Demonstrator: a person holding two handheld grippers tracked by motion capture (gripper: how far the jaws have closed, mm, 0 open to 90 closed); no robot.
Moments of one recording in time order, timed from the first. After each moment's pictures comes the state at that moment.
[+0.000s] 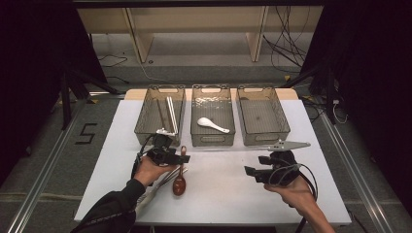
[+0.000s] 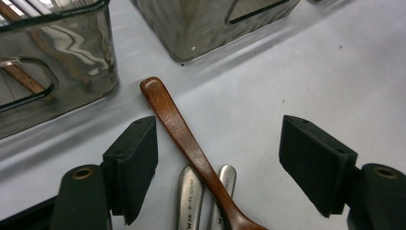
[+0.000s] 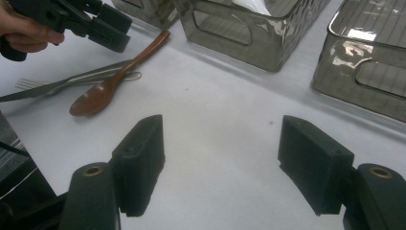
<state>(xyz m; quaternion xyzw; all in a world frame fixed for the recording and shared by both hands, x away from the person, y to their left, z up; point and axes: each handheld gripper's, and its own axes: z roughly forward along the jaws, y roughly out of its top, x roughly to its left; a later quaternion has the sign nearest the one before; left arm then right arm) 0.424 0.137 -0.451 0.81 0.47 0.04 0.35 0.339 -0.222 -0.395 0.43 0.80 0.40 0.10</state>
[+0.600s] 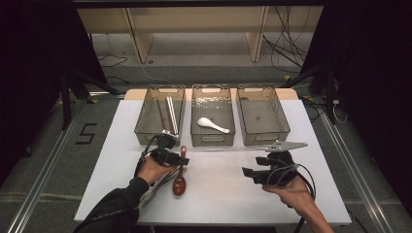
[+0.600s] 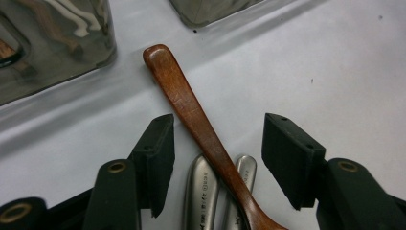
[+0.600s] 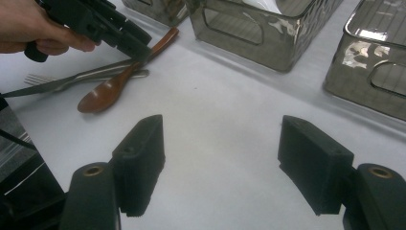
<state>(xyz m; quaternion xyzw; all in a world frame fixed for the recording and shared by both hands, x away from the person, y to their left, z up) 0.435 0.132 -0.470 0.82 0.48 0.01 0.30 0.338 -0.217 -0.395 0.42 0.81 0.40 0.09</state>
